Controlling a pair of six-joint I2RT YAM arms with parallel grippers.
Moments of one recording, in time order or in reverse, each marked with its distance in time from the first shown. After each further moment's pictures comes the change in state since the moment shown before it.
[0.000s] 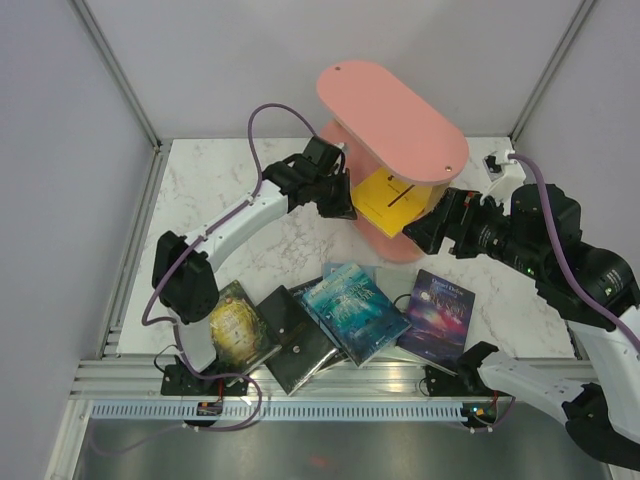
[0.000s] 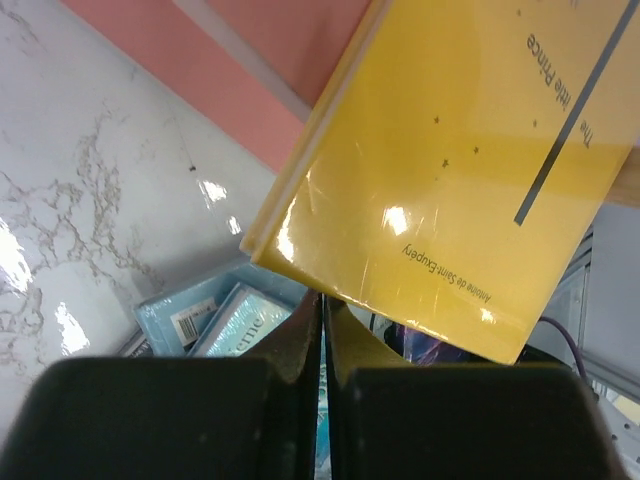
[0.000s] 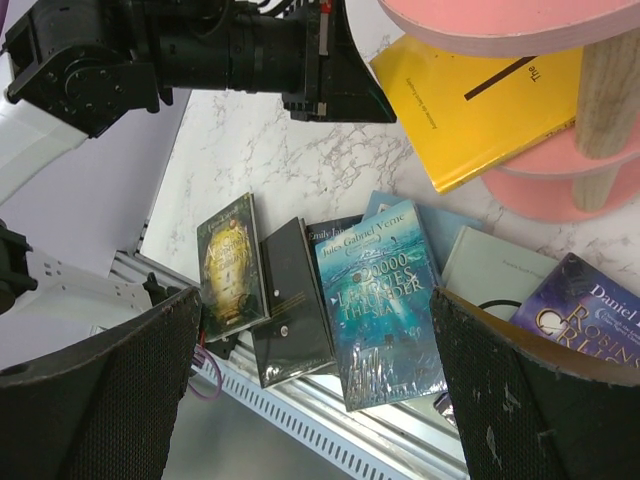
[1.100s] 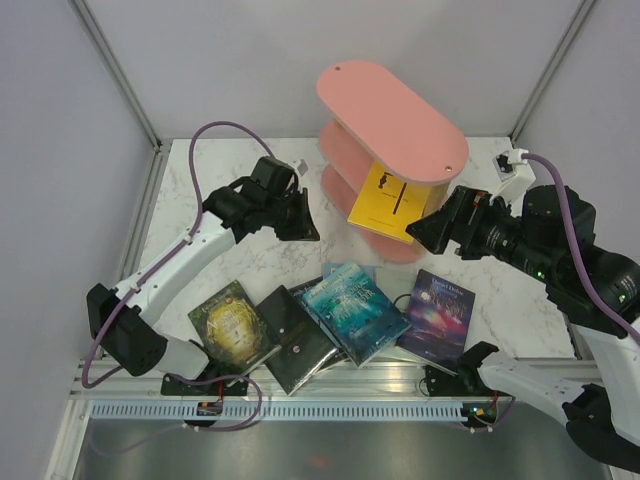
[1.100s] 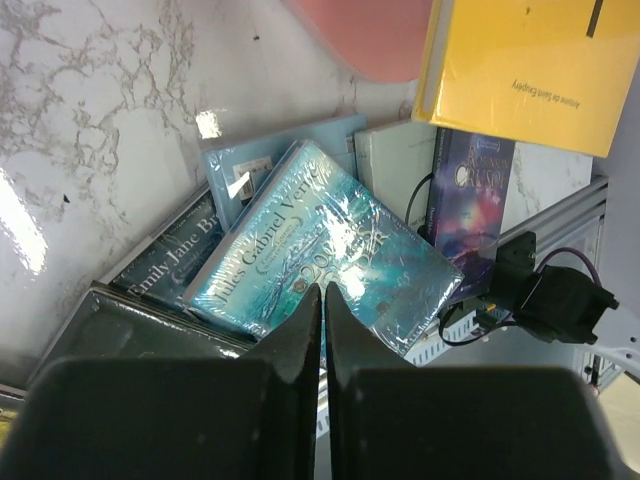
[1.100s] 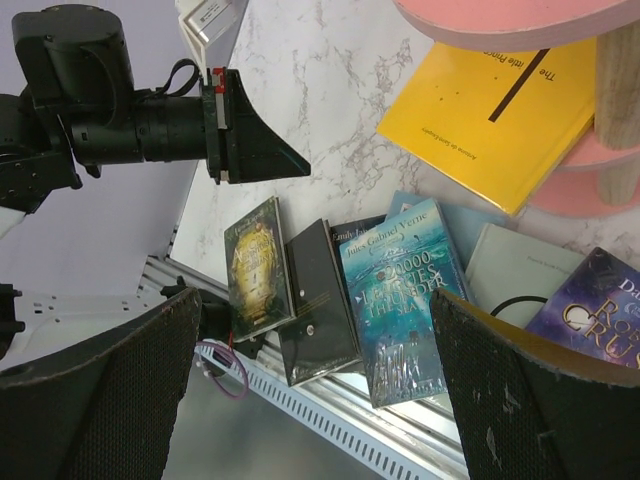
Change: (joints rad) left arm 0.059 -0.397 -0.296 -0.104 -0.003 0.018; right arm -0.001 -0.005 0.049 -0.023 -0.014 0.053
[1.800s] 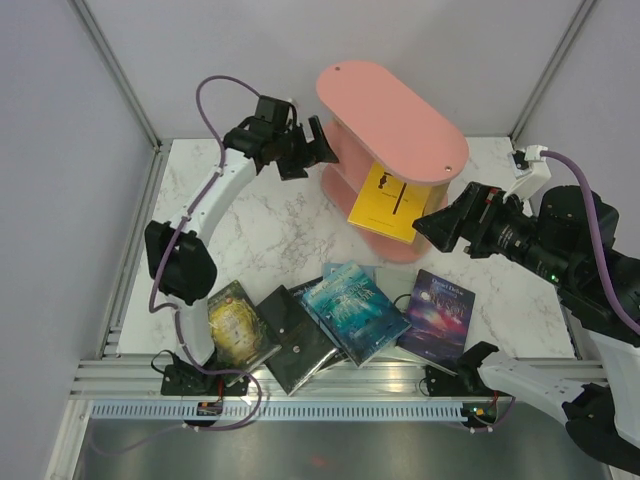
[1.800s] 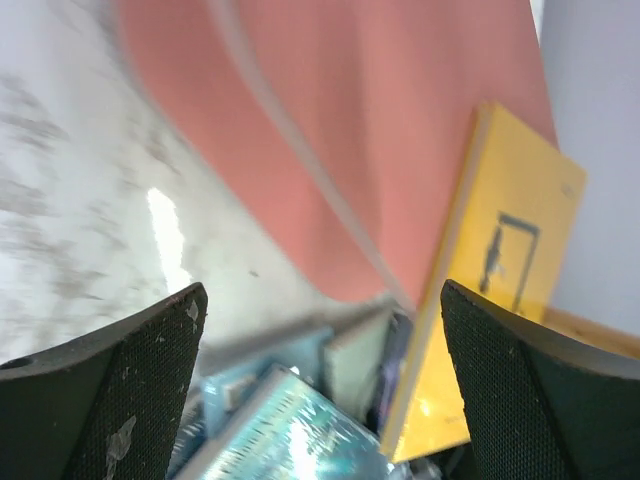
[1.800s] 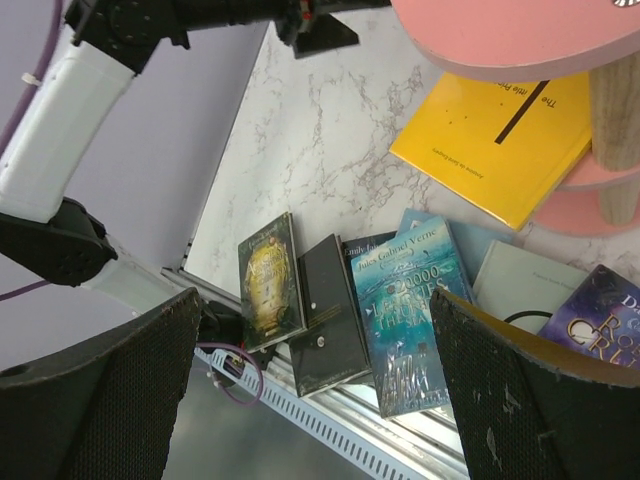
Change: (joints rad) left arm 0.178 0.521 0.542 0.081 0.111 -0.069; right arm 0.000 0.005 0.076 -0.016 0.011 0.000
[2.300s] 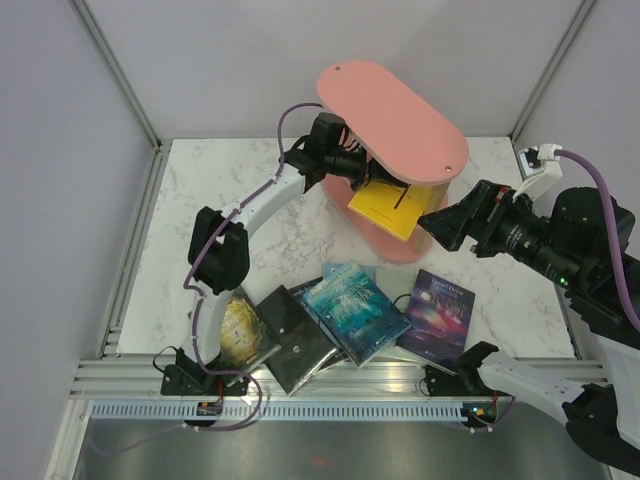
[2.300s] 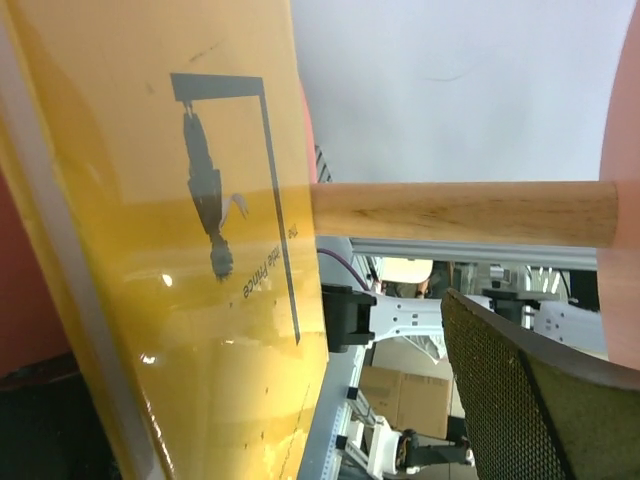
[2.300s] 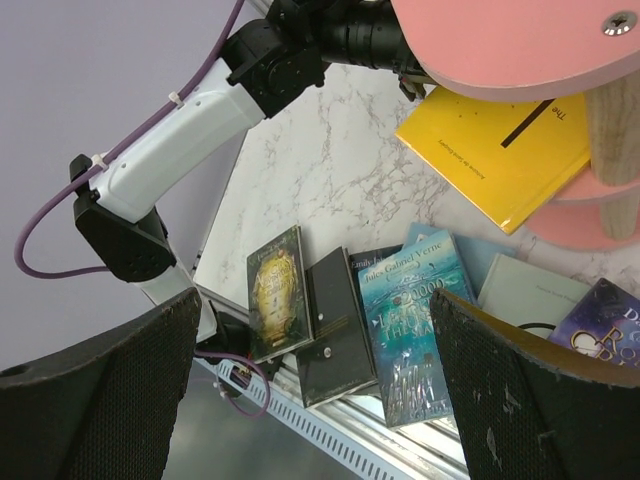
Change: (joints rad) left arm -0.151 0.206 0.014 0.475 0.633 -0.200; right arm 0.000 -0.002 0.036 0.003 0.009 0.005
